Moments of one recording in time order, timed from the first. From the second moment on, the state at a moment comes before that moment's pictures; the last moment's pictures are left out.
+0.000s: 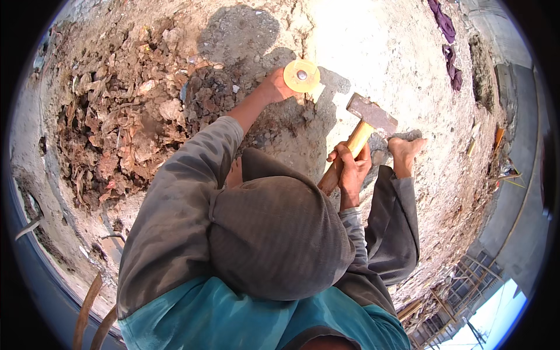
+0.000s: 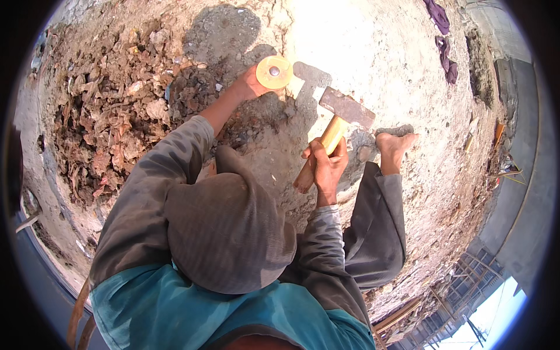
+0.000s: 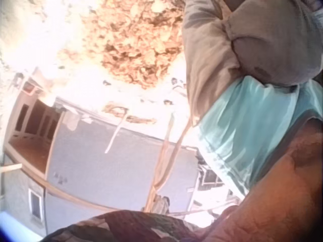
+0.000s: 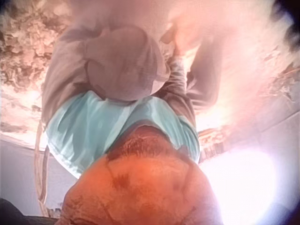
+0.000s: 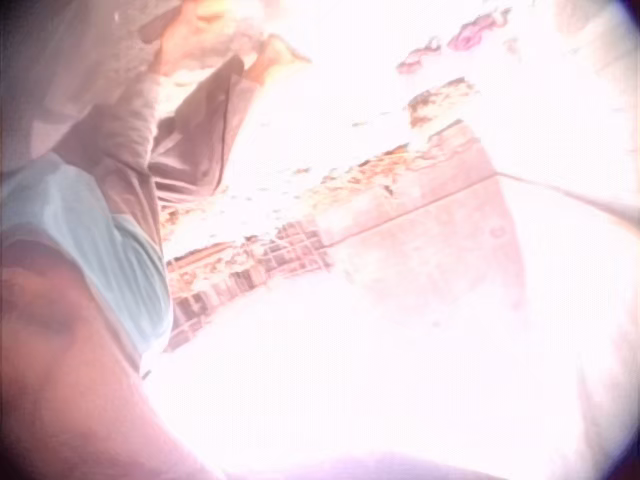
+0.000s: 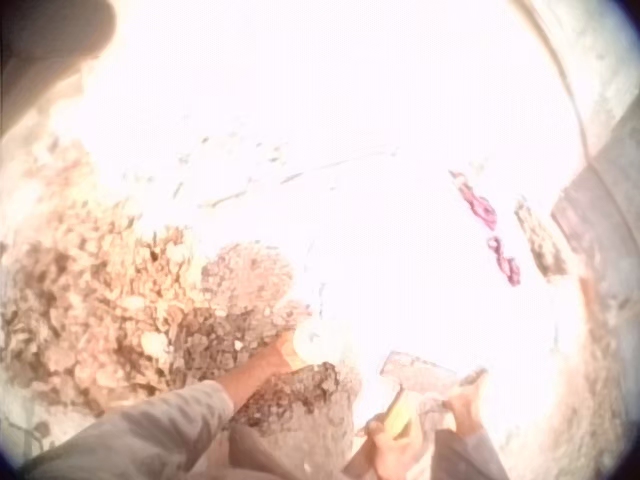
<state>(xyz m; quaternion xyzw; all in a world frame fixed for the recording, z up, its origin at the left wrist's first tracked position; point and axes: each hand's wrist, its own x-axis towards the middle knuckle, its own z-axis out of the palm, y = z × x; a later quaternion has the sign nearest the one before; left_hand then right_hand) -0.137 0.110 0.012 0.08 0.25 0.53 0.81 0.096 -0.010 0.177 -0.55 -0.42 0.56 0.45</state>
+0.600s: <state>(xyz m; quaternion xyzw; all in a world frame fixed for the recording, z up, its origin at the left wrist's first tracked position) -0.141 0.105 0.024 0.72 0.43 0.29 0.47 0.036 0.068 0.242 -0.57 -0.76 0.32 0.02</state>
